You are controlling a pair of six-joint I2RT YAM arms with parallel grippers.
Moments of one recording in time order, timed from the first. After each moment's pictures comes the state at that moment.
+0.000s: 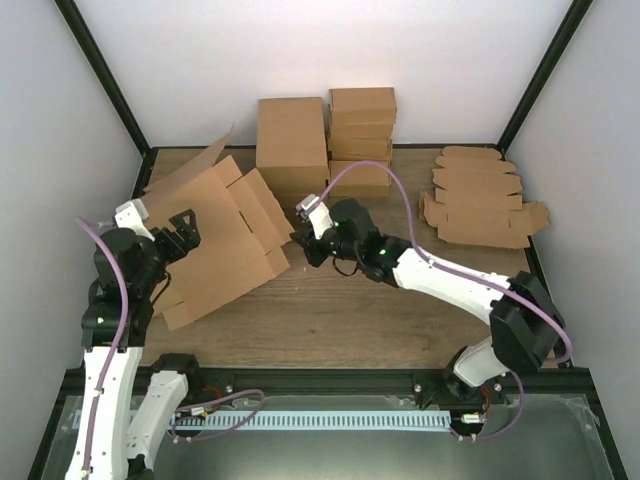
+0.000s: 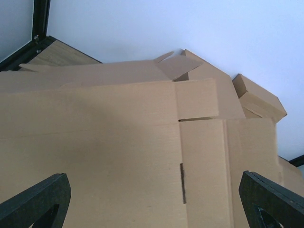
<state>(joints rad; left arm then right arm) -0.03 0.63 0.91 -0.62 0.04 -0.53 0.85 1.50 1.04 0.01 -0.20 0.12</state>
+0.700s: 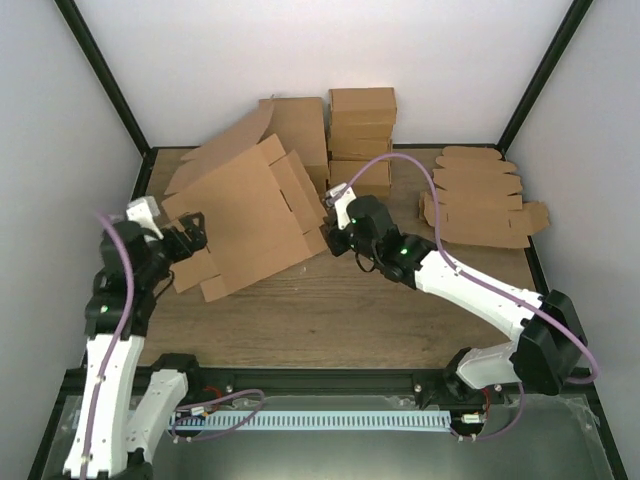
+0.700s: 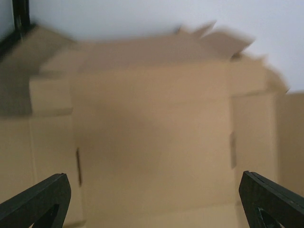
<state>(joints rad) -0.03 0.65 0.96 -0.65 0.09 -0.46 0.81 1.35 1.04 -0.17 0.11 0.10</state>
